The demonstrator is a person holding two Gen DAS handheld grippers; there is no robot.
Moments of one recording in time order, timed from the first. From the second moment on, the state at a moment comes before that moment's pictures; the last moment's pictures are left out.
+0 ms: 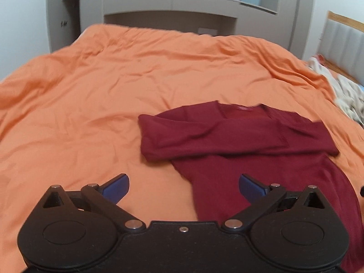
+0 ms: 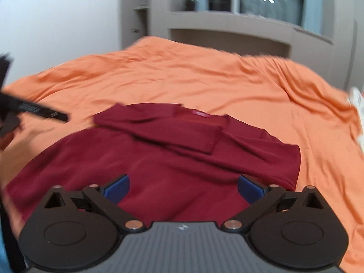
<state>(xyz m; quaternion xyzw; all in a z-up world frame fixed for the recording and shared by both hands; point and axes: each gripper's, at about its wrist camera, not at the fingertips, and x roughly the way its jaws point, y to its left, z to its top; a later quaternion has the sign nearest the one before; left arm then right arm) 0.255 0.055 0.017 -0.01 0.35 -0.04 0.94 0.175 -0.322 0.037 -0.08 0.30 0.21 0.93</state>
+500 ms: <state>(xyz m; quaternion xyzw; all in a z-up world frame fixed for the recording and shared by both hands) 0.134 0.013 0.003 0.03 0.34 -0.12 0.93 0.028 -0.273 -0.026 -0.32 0.28 0.19 0.89</state>
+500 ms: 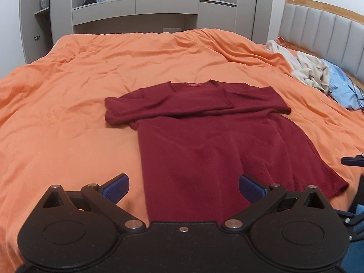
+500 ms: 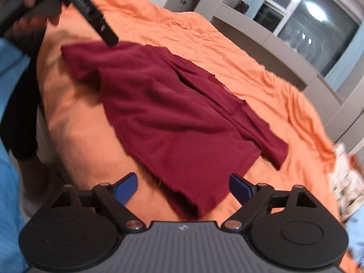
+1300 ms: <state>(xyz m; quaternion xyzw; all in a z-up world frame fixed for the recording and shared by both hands) 0.081 -0.029 -0.020 0.13 0.31 -0.19 0.92 0.053 -0.319 0.022 -0.12 0.27 0.19 0.94</state>
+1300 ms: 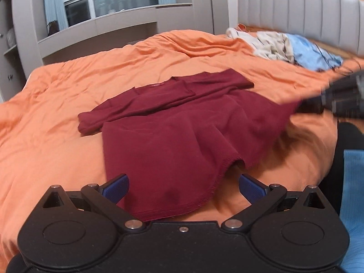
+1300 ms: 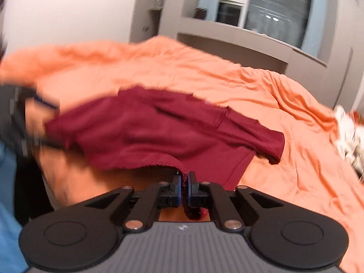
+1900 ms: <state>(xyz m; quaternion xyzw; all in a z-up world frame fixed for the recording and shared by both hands) 0.098 -0.048 -0.055 0.20 0.29 -0.12 0.93 0.089 -0.357 0.100 -0.03 0.21 0.19 0.96</state>
